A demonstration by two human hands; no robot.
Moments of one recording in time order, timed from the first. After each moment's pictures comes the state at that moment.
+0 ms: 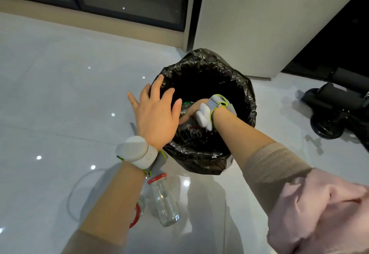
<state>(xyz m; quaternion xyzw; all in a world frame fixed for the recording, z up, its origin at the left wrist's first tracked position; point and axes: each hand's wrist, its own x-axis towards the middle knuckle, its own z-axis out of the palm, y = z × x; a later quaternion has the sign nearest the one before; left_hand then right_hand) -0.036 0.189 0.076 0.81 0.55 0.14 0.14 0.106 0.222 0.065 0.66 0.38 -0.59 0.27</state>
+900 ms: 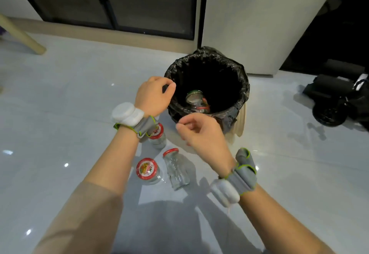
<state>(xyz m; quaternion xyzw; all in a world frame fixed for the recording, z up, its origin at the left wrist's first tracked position) -0.087 0.147 0.126 0.80 0.53 0.18 0.23 0.015 0.012 0.126 0.69 0.45 -0.39 -0.41</state>
